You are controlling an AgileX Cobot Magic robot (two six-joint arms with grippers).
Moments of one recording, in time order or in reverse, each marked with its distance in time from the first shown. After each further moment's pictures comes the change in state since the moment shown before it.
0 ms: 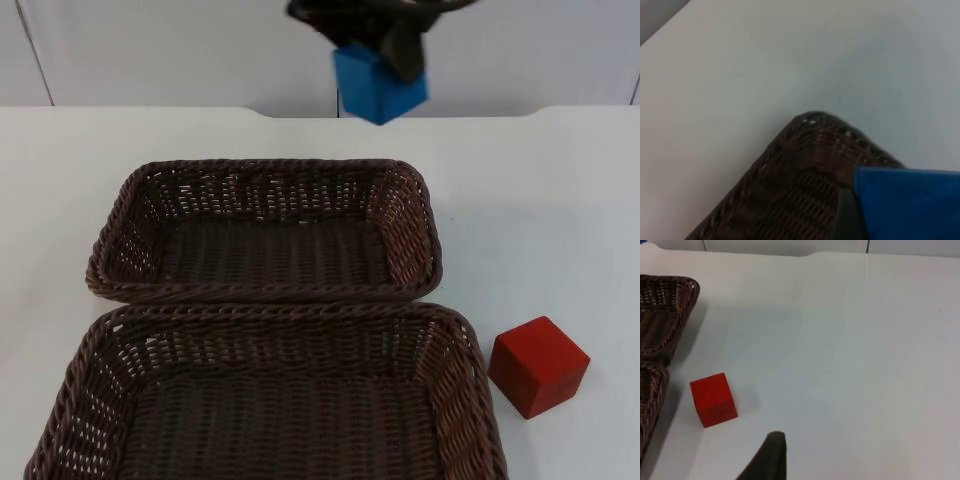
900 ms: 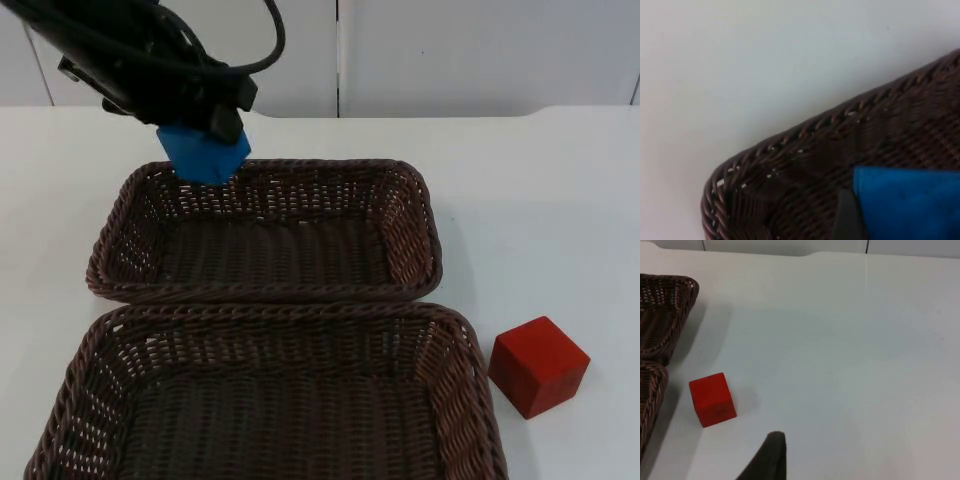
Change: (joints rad) right arm 0.000 0.000 0.000 -0.002 0.000 -0.003; left arm 0.232 -0.122 0.485 -0.042 -0.404 -0.053
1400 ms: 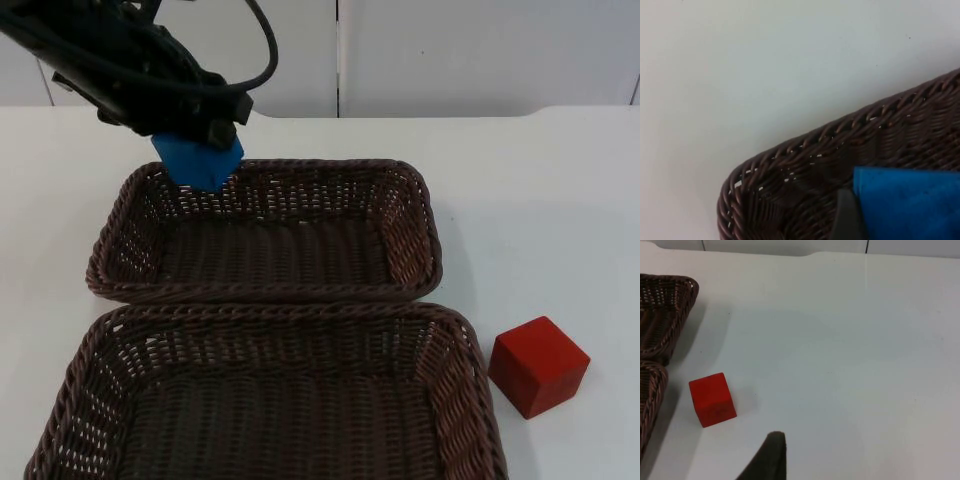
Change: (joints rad) right arm 0.000 0.000 0.000 0.000 0.000 0.000; left arm 0.000 0.000 0.059 0.000 -0.108 0.000
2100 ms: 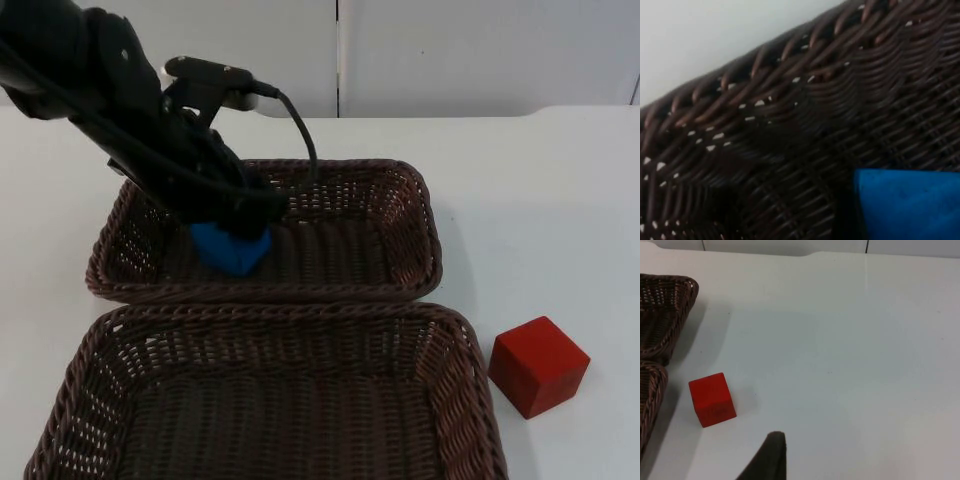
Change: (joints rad) right arm 0.000 0.000 0.000 0.000 0.000 0.000; left arm -0.063 0.184 0.001 0.025 -0.049 0.000
